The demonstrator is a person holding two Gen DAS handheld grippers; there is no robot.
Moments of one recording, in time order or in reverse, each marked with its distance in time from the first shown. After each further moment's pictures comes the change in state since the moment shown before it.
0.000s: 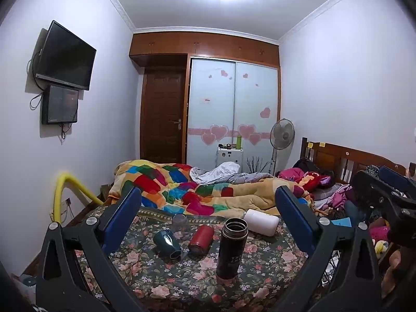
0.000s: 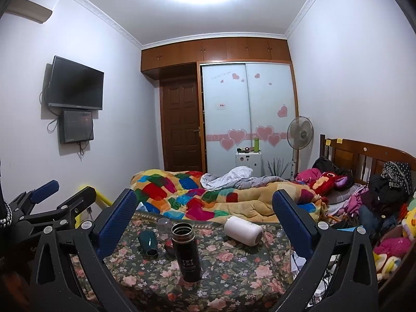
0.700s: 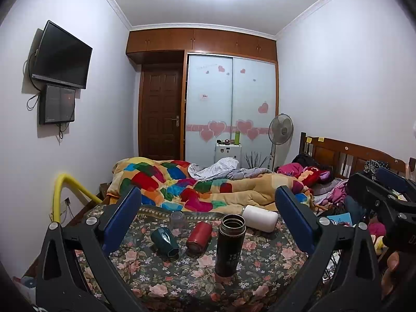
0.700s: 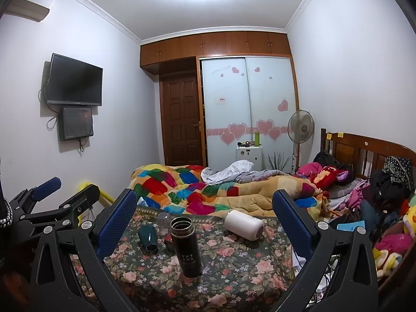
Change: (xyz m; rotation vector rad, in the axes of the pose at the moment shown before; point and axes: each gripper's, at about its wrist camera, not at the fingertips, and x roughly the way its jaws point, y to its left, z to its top) left arm 0.005 -0.007 -0.004 0.016 0.021 -0.006; right arm 0.004 -0.004 -0.003 0.010 0.032 0.005
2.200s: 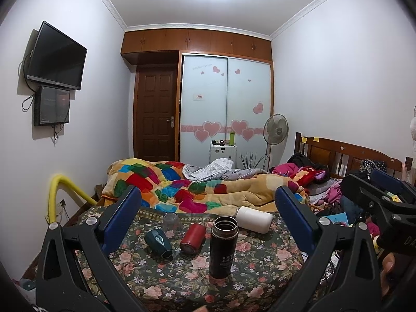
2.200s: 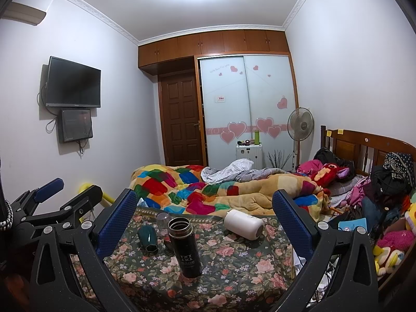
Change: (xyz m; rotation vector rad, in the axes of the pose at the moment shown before) left arm 0.006 -0.001 0.006 0.003 0.003 -0.031; right arm 0.001 0.001 0.000 0.007 0.003 0.000
